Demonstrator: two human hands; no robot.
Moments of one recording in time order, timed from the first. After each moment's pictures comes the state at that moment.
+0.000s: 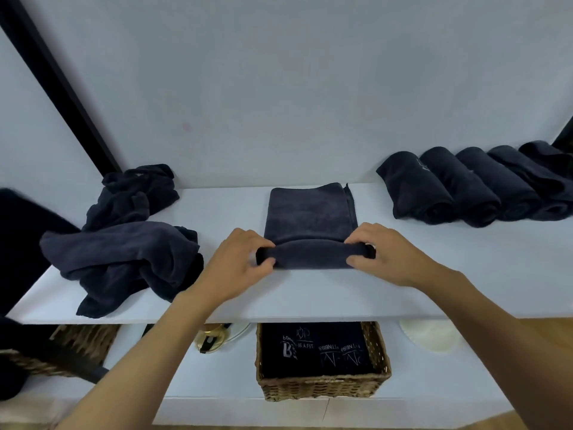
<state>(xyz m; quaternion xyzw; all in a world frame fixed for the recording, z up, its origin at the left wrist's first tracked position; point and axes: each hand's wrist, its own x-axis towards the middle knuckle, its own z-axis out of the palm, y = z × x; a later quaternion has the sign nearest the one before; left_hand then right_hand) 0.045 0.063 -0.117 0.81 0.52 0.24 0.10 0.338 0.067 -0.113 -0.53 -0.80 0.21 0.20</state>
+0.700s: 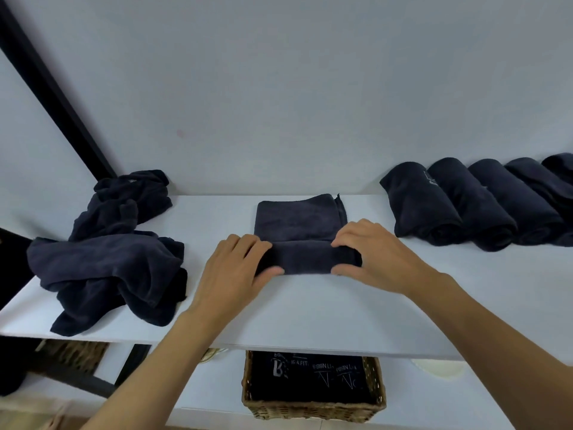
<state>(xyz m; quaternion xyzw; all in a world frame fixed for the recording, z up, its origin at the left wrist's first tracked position) 0.071 0.080 -0.133 0.81 0.52 0.22 -0.15 0.351 0.116 -0.120 -0.44 -0.88 0.04 0.18</state>
